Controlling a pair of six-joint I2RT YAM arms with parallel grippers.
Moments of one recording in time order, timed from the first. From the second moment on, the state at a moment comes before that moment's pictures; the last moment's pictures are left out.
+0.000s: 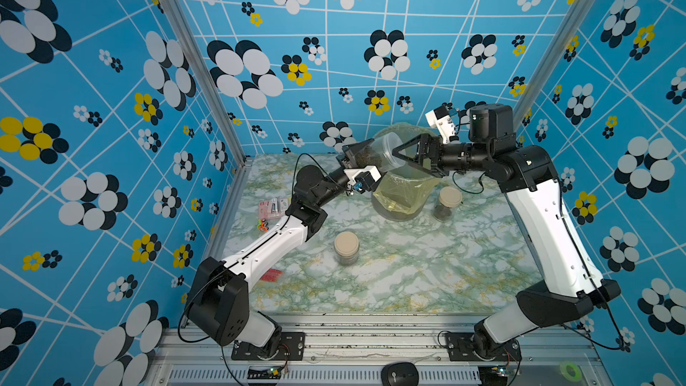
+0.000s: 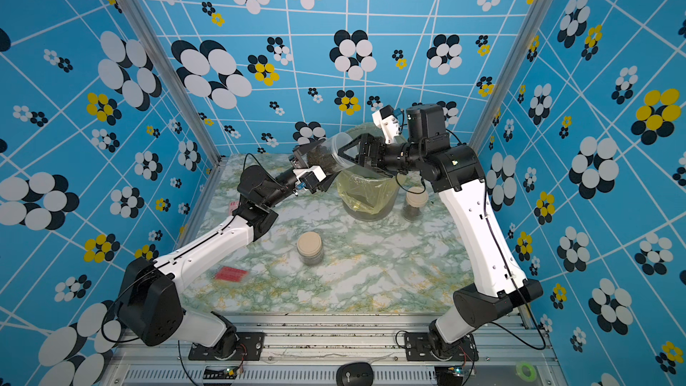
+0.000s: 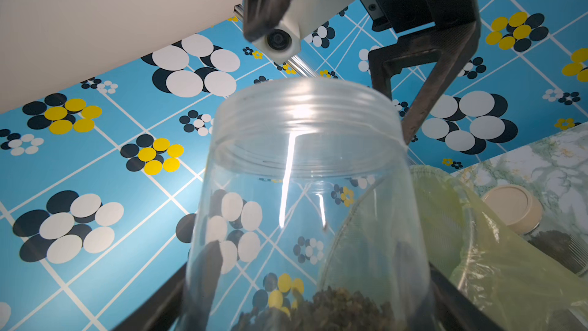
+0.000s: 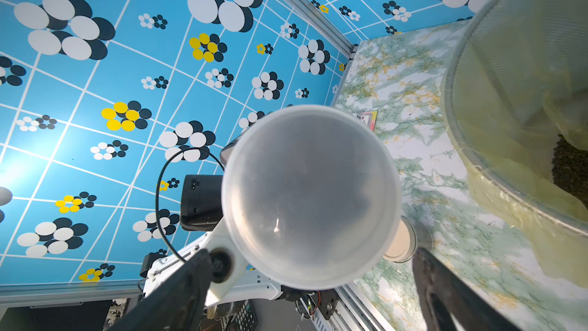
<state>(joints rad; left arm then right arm) -0.54 1.48 1.12 0.71 0.49 0.76 0.40 1.59 2.13 -1.03 -0.64 0.58</state>
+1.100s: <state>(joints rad) -0.57 1.48 1.11 0.69 0.47 0.81 0.40 1.69 2.25 -1.16 -0.58 0.52</state>
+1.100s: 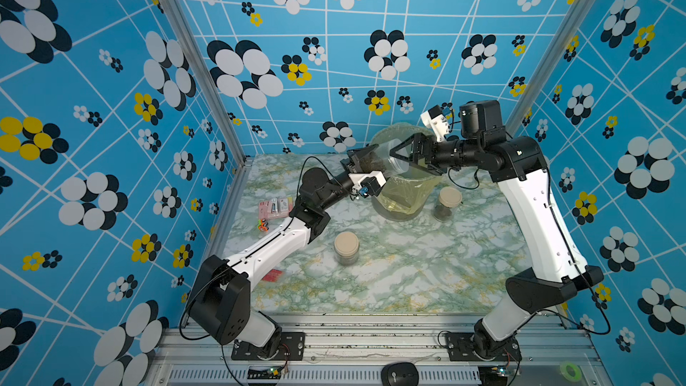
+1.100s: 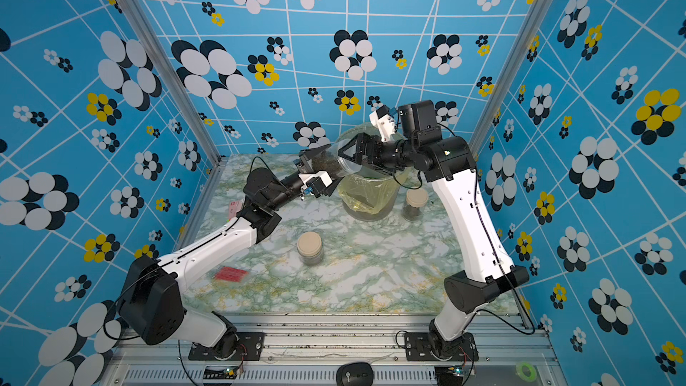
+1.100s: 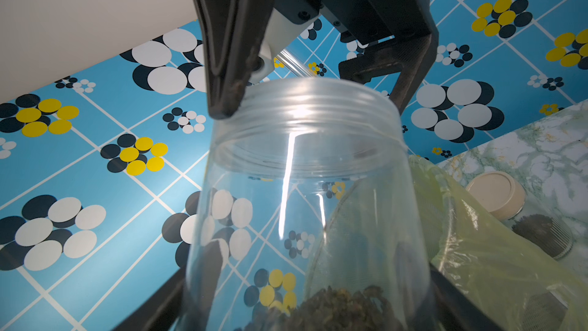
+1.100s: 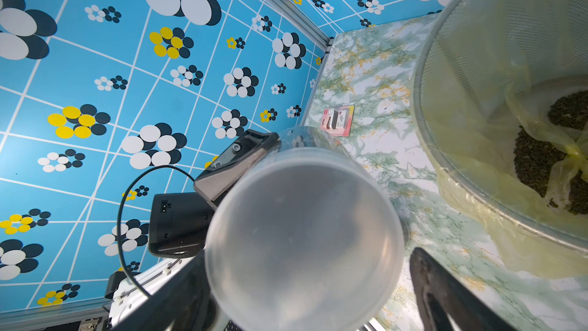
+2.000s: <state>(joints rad) -0.57 1.49 1.11 0.65 0.46 0.80 0.40 1.71 2.26 -1.17 -0.58 0.51</state>
